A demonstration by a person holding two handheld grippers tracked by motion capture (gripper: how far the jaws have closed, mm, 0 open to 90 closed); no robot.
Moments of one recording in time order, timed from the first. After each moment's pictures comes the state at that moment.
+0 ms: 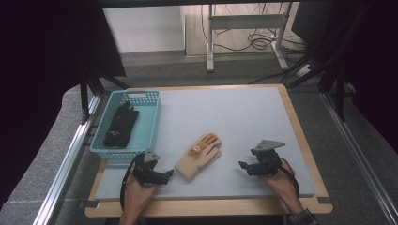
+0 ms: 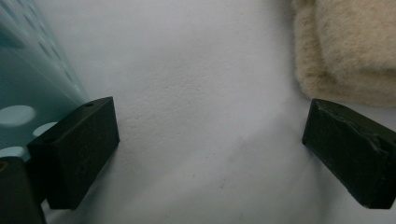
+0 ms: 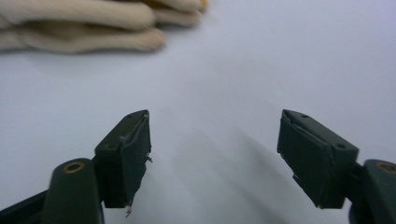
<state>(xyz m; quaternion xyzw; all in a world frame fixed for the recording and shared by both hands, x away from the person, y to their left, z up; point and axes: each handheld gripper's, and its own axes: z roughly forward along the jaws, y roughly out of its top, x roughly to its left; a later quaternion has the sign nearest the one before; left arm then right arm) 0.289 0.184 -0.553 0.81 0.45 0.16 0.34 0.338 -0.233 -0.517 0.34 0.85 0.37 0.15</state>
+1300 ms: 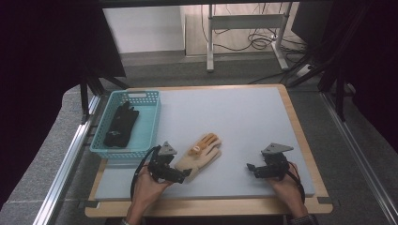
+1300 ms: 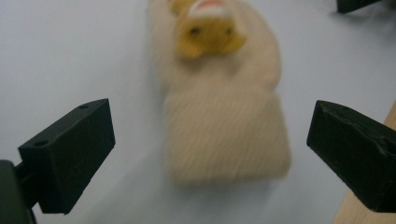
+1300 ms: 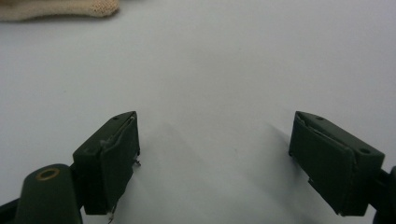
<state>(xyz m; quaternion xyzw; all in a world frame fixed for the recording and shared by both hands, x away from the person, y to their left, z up) 0.299 0.125 -0.501 0.84 0.38 0.10 0.38 0.337 -0.257 -0.532 0.36 0.85 0.35 0.18</state>
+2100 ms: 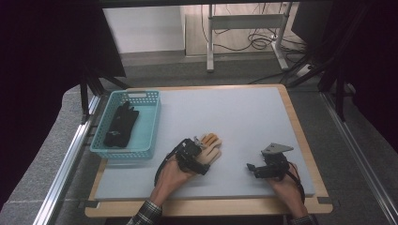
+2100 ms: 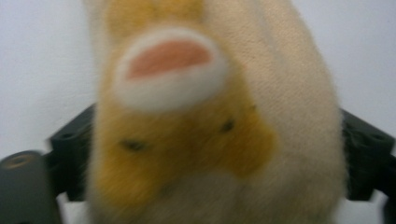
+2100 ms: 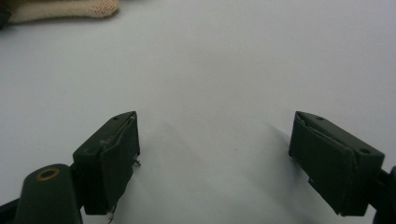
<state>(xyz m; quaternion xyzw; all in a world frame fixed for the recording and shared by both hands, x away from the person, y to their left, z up) 0.346 0.057 -0.526 0.89 0.37 0.09 0.27 0.336 -0.257 -0.532 0.36 0.85 0.35 0.18</state>
